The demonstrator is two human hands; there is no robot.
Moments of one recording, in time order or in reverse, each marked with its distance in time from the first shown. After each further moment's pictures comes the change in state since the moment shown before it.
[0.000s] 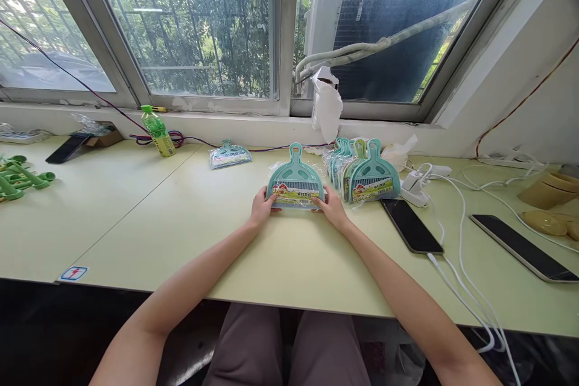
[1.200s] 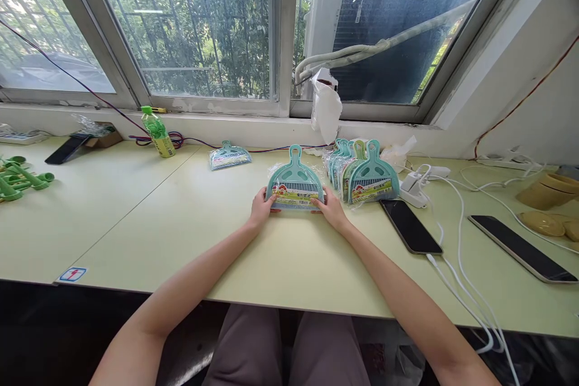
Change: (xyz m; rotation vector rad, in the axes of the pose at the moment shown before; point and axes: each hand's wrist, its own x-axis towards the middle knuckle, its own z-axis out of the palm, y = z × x) left_hand -0.002 0.003 0.001 0.037 0.014 -0.009; right_hand -0.001 -0.002 0.000 -0.068 0.005 -0.025
